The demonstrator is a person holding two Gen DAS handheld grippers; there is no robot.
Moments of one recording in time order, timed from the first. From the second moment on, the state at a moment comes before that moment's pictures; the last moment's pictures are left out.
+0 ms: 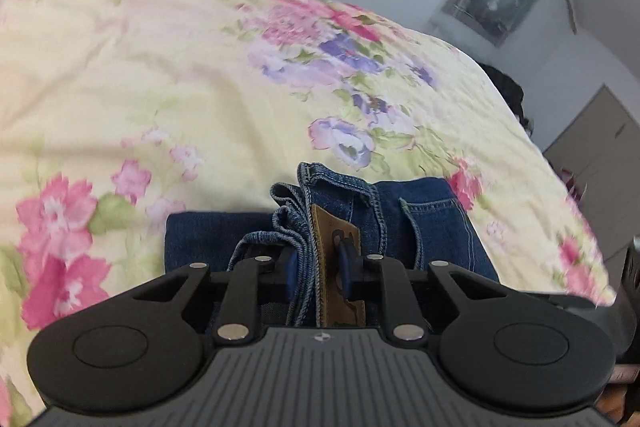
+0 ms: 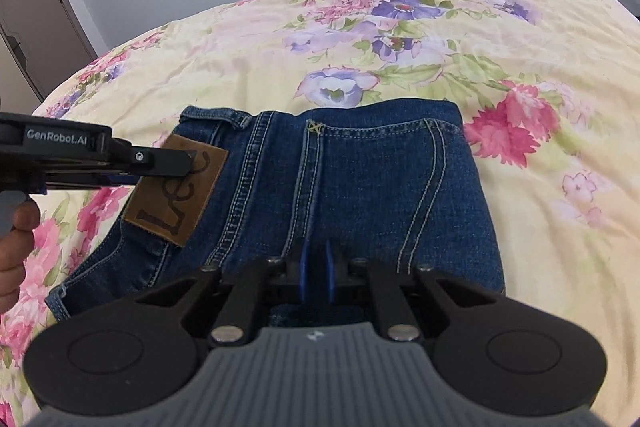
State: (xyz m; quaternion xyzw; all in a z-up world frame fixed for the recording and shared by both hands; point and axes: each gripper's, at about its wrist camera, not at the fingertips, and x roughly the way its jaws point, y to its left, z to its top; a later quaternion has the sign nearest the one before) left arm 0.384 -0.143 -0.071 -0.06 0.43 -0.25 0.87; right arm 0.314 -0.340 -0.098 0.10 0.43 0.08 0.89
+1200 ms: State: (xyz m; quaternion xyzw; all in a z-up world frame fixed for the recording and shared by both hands) left arm 0.383 -0.078 -0.053 -0.05 0.43 -0.22 0.88; right arm 0.309 -0.355 -0.039 0.06 0.41 0.09 0.90
